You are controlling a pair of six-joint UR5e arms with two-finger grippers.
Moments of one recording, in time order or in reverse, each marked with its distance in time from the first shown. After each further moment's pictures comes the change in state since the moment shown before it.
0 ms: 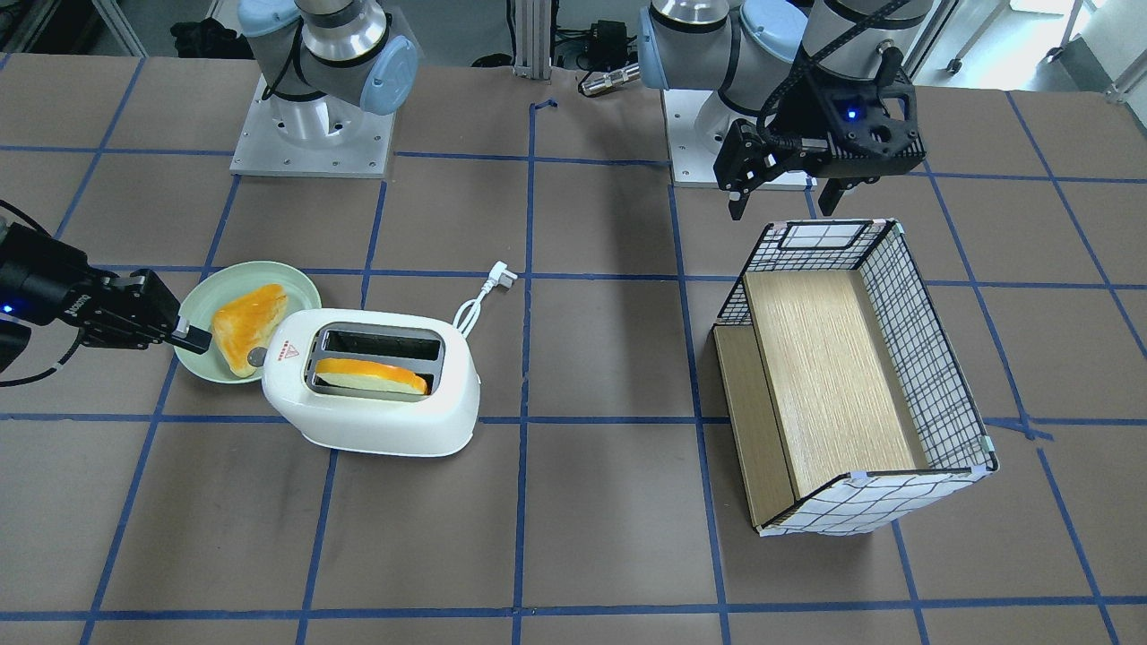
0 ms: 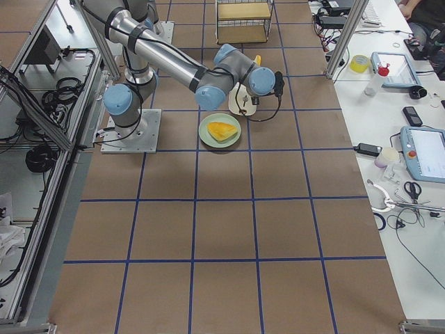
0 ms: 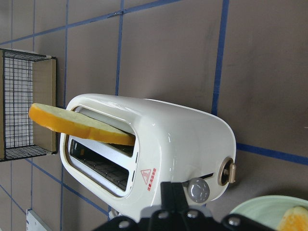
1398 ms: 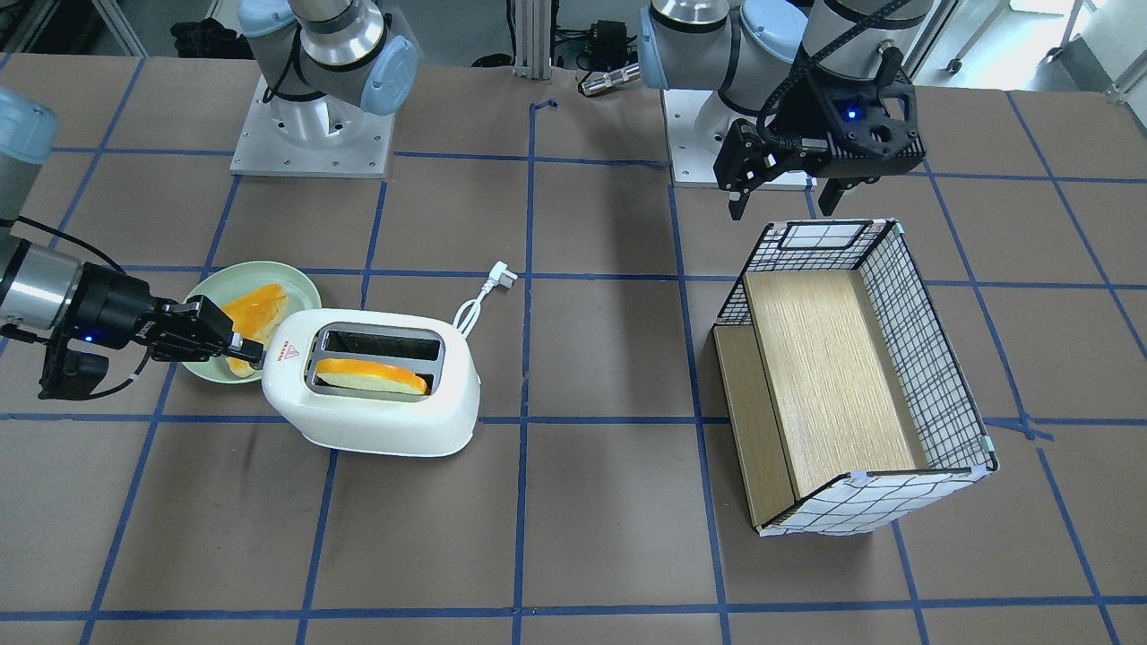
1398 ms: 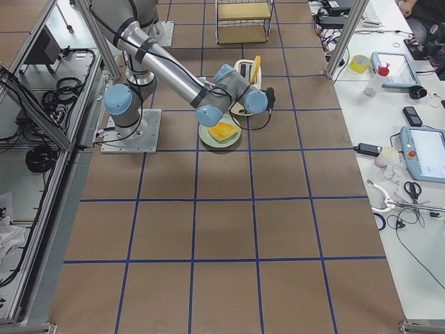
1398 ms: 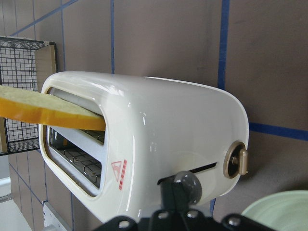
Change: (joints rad) left arm 0.000 0.000 0.000 0.000 0.000 0.000; right arm -0.002 0.065 0.125 -0.067 0.033 -0.009
